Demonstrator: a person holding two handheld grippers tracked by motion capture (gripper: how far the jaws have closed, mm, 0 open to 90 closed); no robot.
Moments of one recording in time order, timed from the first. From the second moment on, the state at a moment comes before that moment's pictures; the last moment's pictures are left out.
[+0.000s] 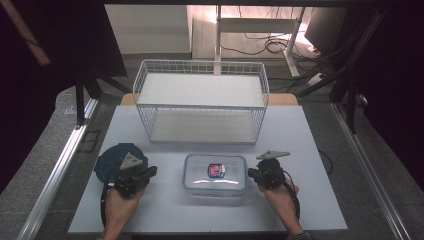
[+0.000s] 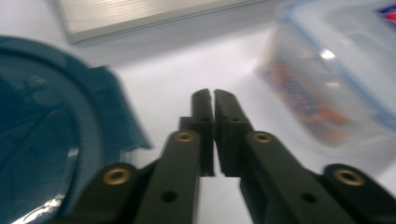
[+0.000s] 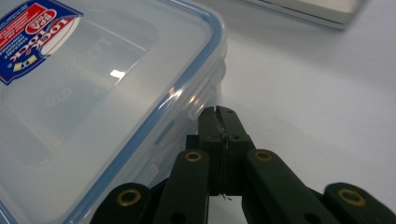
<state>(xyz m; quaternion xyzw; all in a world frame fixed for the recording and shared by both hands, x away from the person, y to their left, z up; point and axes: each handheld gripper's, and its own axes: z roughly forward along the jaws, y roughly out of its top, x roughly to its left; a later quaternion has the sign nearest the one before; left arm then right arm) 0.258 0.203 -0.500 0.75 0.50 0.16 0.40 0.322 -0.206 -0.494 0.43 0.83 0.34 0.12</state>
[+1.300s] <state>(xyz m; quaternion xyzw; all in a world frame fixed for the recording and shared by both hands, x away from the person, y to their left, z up) 0.235 0.179 -0.516 0.80 0.39 0.15 0.43 0.277 -0.236 -0.482 0.37 0.82 0.42 0.11</state>
